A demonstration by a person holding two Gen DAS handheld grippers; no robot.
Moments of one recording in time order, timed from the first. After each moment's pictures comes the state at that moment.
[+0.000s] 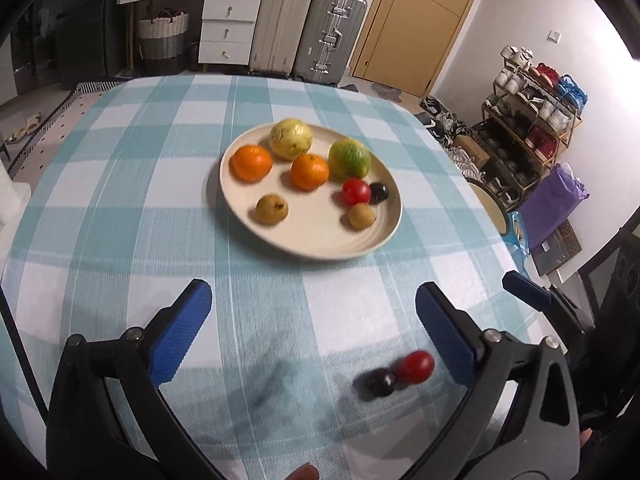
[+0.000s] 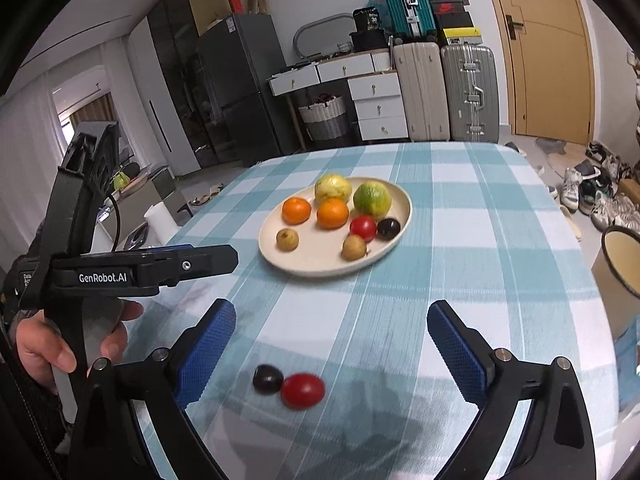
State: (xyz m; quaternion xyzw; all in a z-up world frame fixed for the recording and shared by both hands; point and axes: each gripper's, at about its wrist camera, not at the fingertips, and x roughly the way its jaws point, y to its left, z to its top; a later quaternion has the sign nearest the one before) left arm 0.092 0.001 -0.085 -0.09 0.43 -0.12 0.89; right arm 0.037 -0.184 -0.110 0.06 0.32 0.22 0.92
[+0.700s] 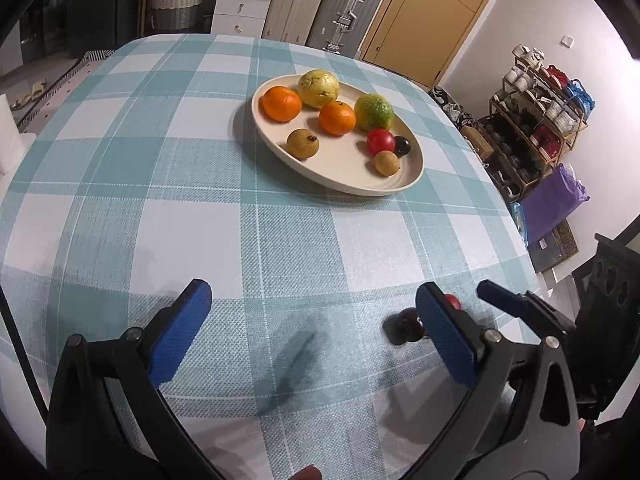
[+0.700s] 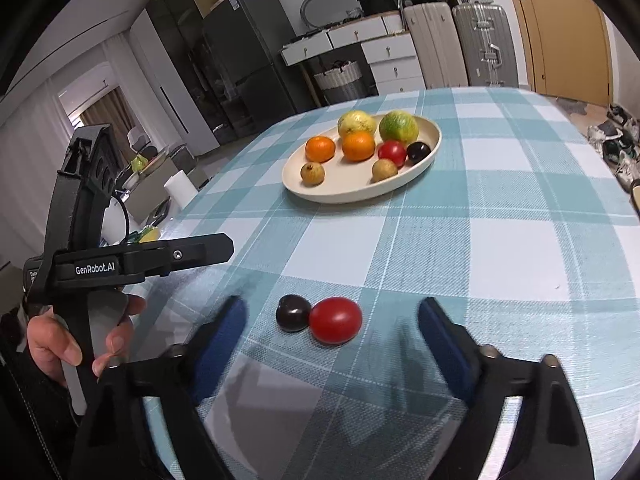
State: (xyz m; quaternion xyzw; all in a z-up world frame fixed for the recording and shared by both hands) left arm 0.063 0.027 -0.122 -0.12 0.46 -0.11 0.87; right arm 0.021 -0.170 -0.153 0.08 0.38 0.26 0.88
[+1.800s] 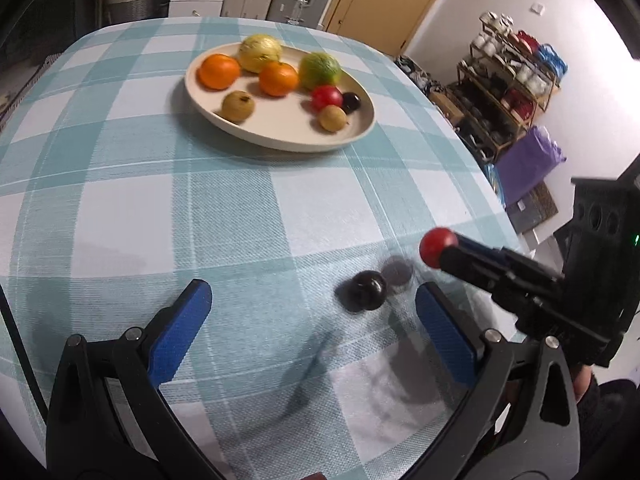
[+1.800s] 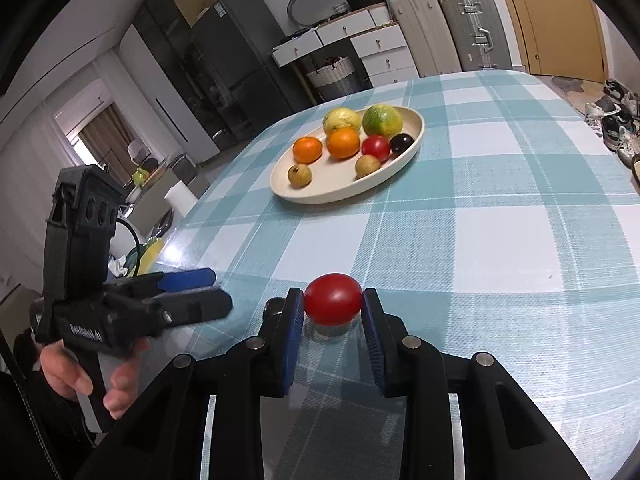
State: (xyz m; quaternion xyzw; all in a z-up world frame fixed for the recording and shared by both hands) left arm 0.060 -0.015 -0.136 -0.09 0.49 -0.18 0.85; right arm 0.028 -0.191 -0.154 0.12 0.39 0.26 0.88
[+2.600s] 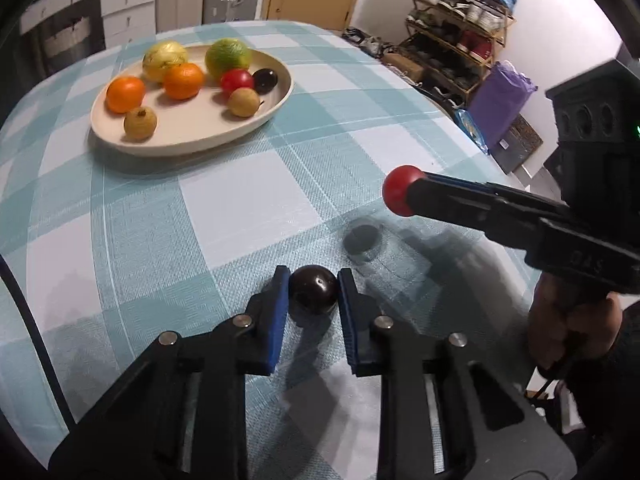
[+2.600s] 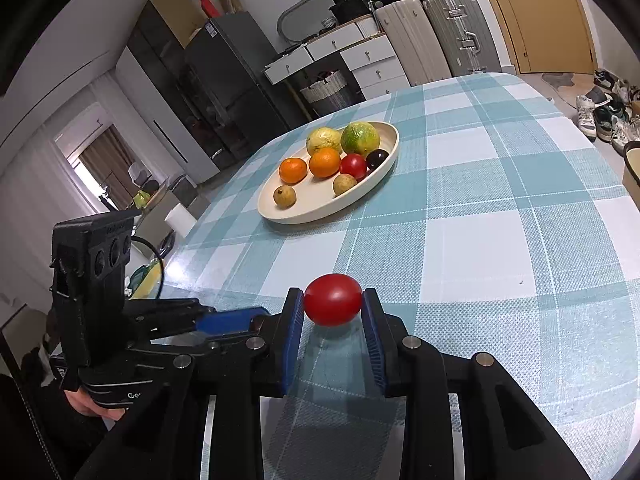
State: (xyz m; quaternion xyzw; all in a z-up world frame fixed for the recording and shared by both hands) left arm 0.061 -0.068 -0.150 0.02 0.48 -0.26 0.84; right arm 0.030 -0.217 -0.155 0.15 0.37 0.26 0.88
